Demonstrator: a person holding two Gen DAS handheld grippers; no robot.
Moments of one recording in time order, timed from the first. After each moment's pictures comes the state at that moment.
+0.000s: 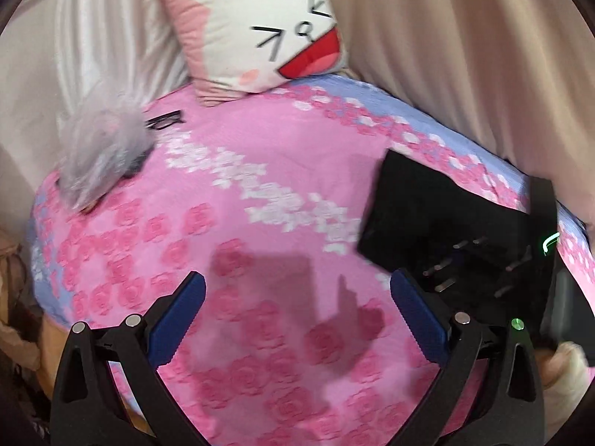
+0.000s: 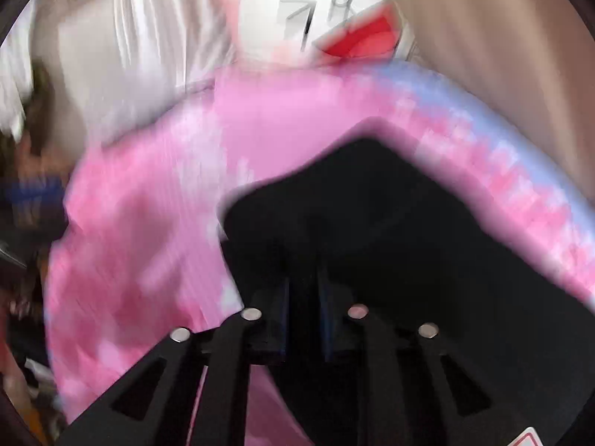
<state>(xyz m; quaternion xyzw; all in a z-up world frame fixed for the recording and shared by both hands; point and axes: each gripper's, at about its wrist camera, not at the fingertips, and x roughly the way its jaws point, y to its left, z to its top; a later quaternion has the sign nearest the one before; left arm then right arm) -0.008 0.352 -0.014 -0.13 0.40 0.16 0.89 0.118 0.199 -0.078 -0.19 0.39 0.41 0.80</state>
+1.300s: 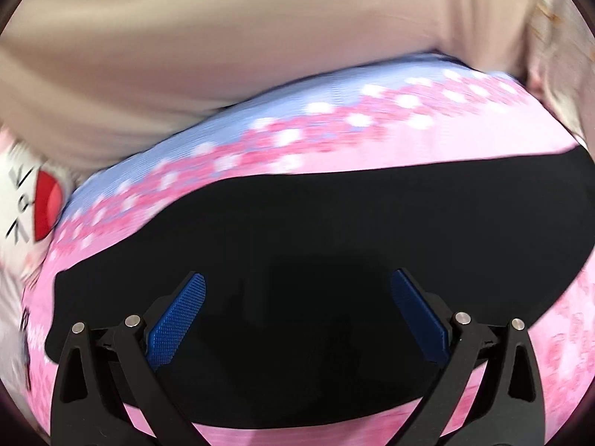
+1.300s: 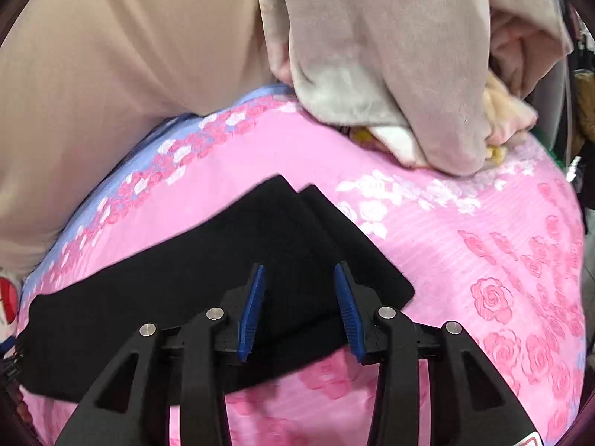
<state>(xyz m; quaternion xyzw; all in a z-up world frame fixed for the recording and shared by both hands) 0.104 -0.096 -0.039 0.16 0.40 -0.09 0.90 -0.018 -0.583 -0.008 0.19 0.36 -0.18 0.90</state>
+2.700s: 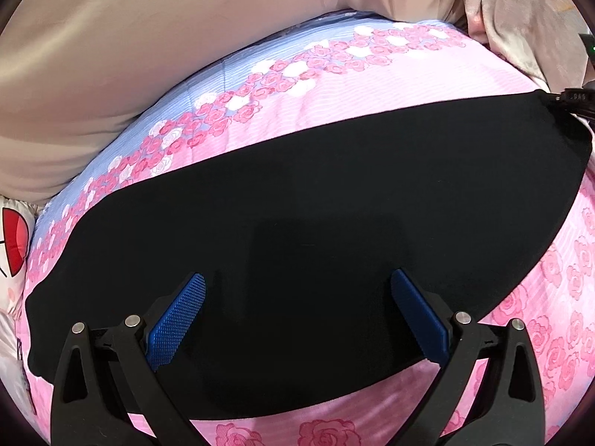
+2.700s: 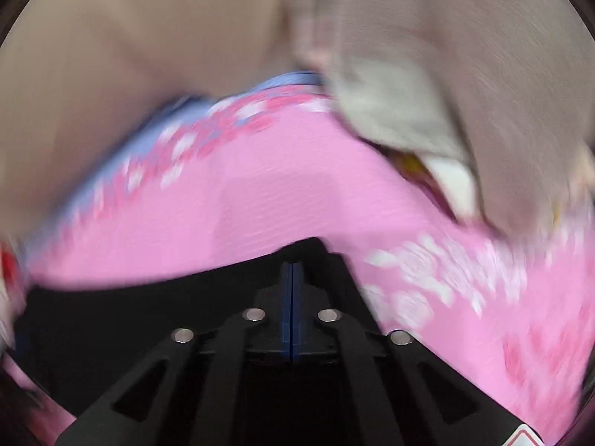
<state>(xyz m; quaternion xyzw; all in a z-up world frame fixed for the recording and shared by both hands) 0.083 -0.197 -0.072 0.20 0.43 -0.14 0.87 0.038 -0.609 -0.006 0.15 0.38 -0.17 0.90</state>
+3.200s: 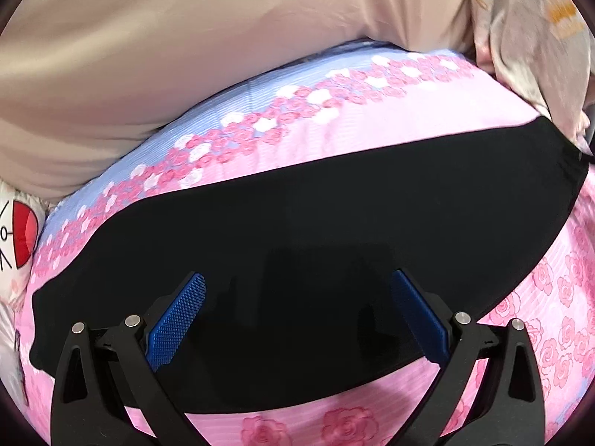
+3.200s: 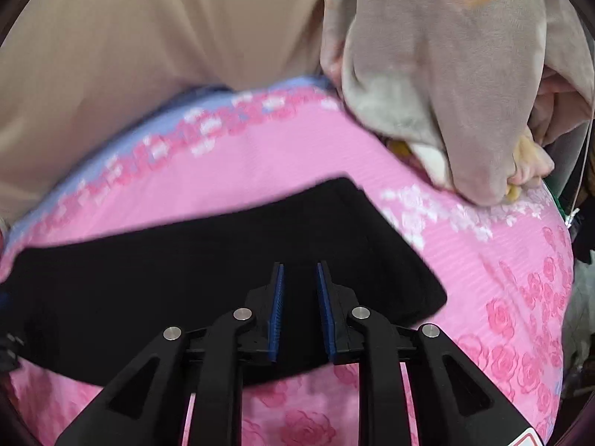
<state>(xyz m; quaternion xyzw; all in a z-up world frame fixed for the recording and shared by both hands) 0.075 -0.171 -0.049 0.18 0.39 -0.13 0.89 -0.005 -0.545 -0.027 0.09 0.41 -0.21 0.88</state>
